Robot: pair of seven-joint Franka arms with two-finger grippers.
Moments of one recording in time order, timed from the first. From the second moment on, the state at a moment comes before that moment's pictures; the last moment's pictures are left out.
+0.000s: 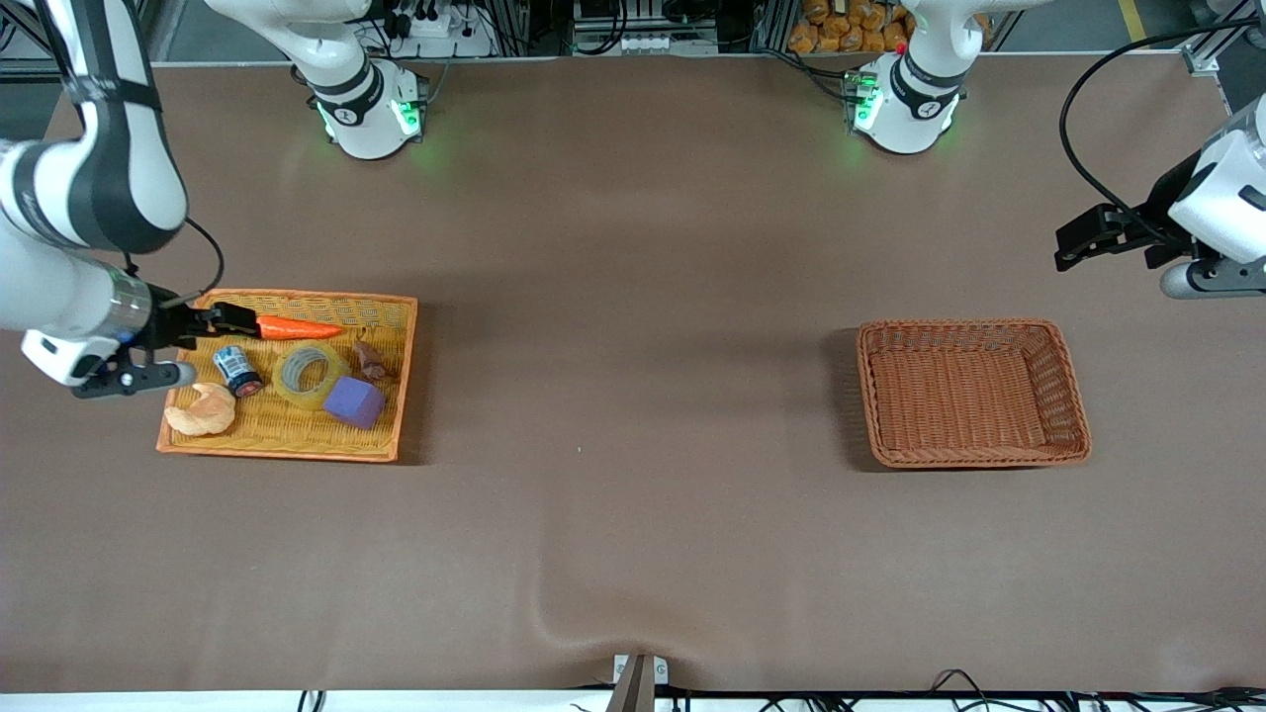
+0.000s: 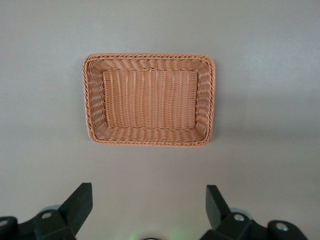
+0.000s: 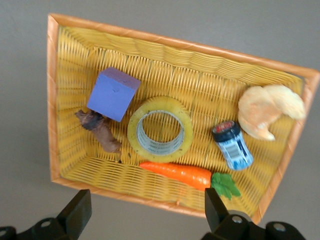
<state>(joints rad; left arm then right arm) 0.06 0.03 -0.15 -1.53 0.02 1.50 -0.10 -0.05 0.19 -0.03 -1.90 0.04 1.89 -0.29</state>
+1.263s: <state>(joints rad) 0.04 0.03 -0.20 -1.53 0.02 1.51 -0.10 0.01 0.34 -0.03 -2.17 0.04 2.31 -0.63</state>
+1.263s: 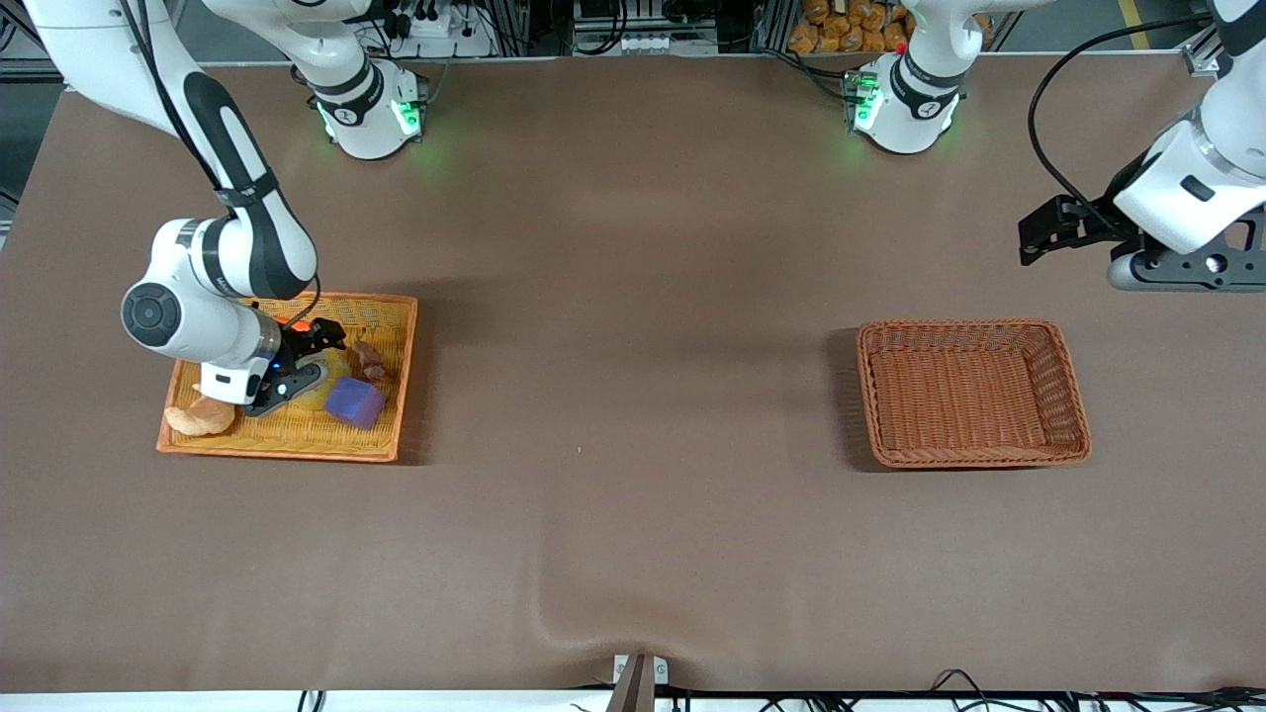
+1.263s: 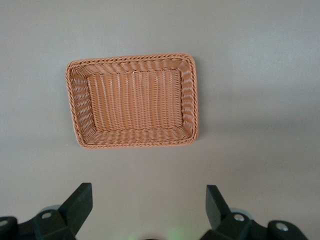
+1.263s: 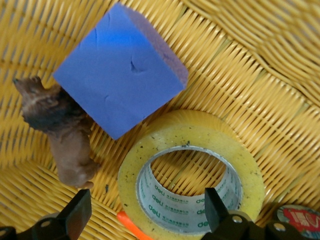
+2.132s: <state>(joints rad) 0.04 0.04 -0.20 -1.53 0.02 1.53 -0.10 0.01 0.34 -0.03 -2.21 0.04 2.34 -0.66</state>
